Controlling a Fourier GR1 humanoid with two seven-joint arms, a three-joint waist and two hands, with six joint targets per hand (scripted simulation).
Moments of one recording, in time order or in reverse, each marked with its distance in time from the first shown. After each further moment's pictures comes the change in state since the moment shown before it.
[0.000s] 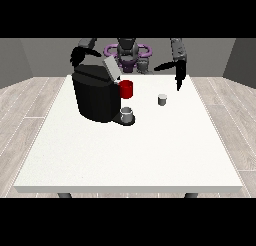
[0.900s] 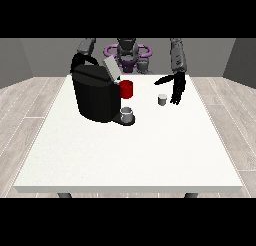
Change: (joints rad) left arm -0.168 0.017 -0.055 0.337 -0.187 0.034 -0.046; right arm -0.100 -0.010 -0.032 0.115 0.011 -0.037 0.045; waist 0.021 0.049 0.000
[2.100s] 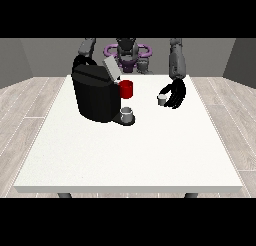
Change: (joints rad) left arm -0.116 0.039 -0.035 0.262 -0.258 0.227 -0.120; right arm -0.023 0.011 0.048 0.018 0.043 -0.043 0.045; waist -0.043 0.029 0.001
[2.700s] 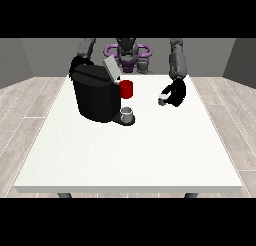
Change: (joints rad) left arm -0.045 0.018 -0.031 0.048 -0.094 0.028 -0.037; right arm -0.004 -0.013 -0.039 0.028 -0.046 0.031 -0.033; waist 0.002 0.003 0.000
